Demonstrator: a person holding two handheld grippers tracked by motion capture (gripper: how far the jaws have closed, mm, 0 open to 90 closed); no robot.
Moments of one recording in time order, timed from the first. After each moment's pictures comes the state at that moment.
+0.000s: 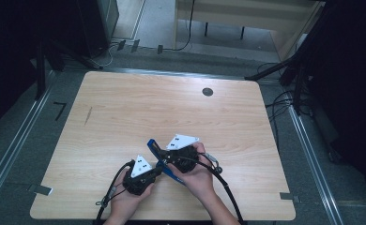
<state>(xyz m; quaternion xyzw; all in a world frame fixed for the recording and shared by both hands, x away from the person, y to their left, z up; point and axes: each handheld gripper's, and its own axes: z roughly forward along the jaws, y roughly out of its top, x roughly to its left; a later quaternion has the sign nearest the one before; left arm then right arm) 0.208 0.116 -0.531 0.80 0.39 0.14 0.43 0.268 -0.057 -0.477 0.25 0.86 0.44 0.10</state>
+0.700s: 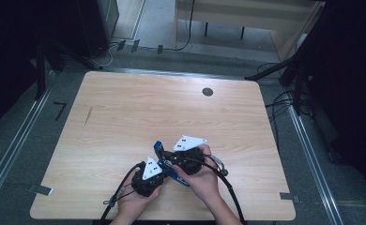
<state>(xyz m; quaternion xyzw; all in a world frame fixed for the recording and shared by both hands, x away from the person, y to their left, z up) 0.208 0.094 -0.533 0.82 0.37 0.14 0.41 0.262 -0.072 -0.476 0.26 0.85 0.45 0.08</state>
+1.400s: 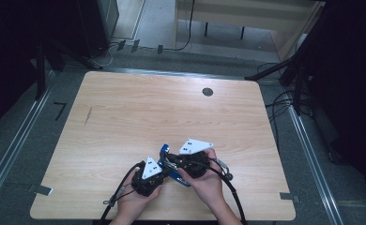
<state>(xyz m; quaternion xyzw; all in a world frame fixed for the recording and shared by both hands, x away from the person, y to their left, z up) 0.209 0.094 -0.534 0.82 0.37 0.14 0.42 0.255 -0.086 -0.479 0.27 0.84 0.46 0.08</state>
